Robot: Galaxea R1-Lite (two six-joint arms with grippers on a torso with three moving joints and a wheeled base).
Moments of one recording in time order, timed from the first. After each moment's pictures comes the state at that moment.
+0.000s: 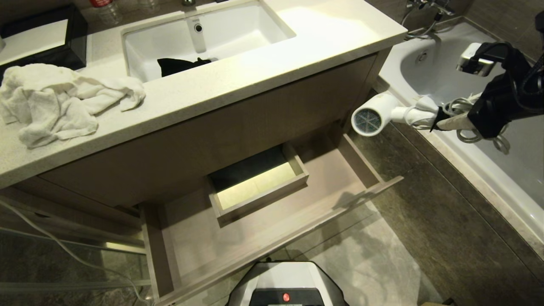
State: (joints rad) left arm 0.00 0.00 0.00 0.00 0.00 0.00; right arm 0.00 1.64 -1.63 0.55 0.21 -0.75
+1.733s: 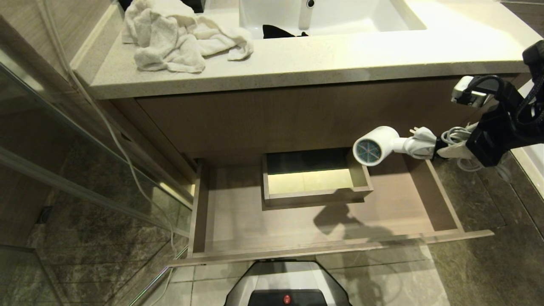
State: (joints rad) left arm 0.00 0.00 0.00 0.00 0.00 0.00; right arm -0.01 1.61 -1.45 0.53 0.21 -0.74
